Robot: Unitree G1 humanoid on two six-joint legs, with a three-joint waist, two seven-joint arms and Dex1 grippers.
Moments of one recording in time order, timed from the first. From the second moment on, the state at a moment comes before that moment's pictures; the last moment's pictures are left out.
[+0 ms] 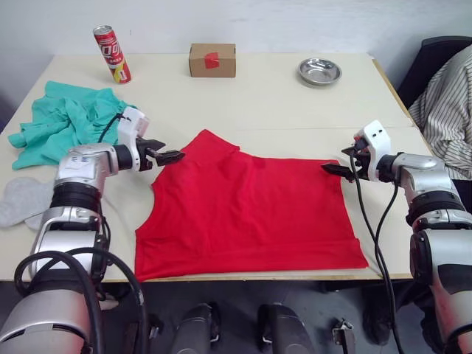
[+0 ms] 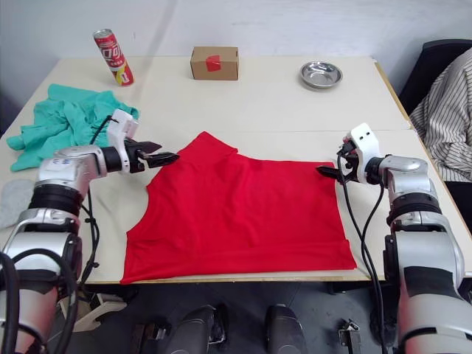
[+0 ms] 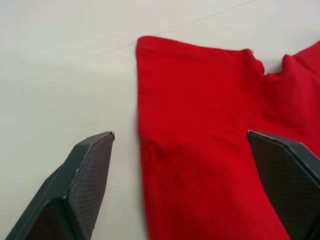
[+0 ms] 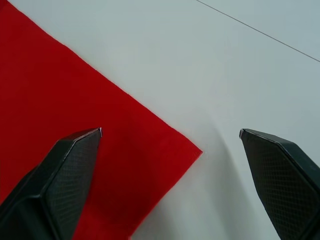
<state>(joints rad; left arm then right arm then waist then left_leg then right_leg) -1.09 0.60 -0.02 1.06 -0.18 0.37 -0.83 -1.10 -0.67 0.01 1.24 0.01 0.08 0.91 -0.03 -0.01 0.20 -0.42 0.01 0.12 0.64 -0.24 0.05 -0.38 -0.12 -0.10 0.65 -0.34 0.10</state>
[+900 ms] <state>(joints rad) -1.16 0.43 0.14 1.31 -0.10 0.23 -0.73 -1.13 -0.62 -0.03 1.31 -0.05 0.11 0.94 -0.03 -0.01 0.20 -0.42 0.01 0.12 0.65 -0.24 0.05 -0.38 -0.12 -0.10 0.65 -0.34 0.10</state>
